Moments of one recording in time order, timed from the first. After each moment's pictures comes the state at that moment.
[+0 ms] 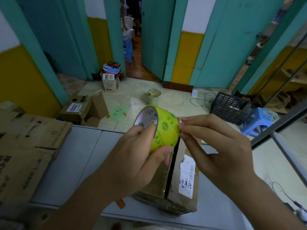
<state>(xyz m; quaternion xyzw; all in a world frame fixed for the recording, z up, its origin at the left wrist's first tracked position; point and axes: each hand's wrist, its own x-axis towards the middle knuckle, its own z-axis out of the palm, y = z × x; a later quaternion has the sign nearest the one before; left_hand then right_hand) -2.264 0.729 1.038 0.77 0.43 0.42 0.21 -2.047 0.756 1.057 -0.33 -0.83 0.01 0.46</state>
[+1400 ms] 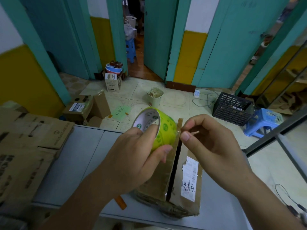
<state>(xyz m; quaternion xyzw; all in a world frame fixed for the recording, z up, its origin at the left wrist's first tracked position) -2.268 0.742 1.033 0.80 0.46 0.38 0.11 -2.056 0.761 1.058 -0.41 -0.70 0.39 0.43</state>
